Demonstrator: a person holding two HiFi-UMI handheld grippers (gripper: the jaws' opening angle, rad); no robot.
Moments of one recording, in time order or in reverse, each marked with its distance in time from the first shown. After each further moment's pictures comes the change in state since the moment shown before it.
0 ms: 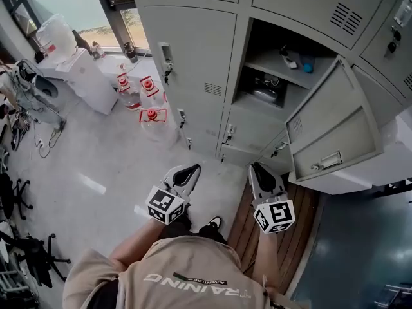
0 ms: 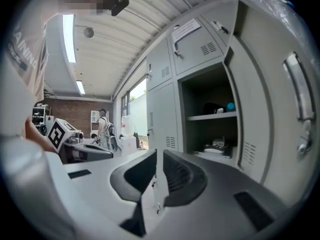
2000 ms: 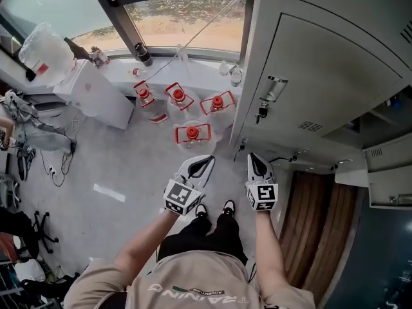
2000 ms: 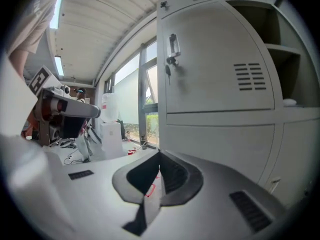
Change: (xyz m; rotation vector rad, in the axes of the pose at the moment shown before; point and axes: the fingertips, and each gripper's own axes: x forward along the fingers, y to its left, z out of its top) left arm -0.017 0.379 -0.050 0.098 0.045 -0.094; right arm 0.399 0.136 -0.161 0.018 0.106 -0.177
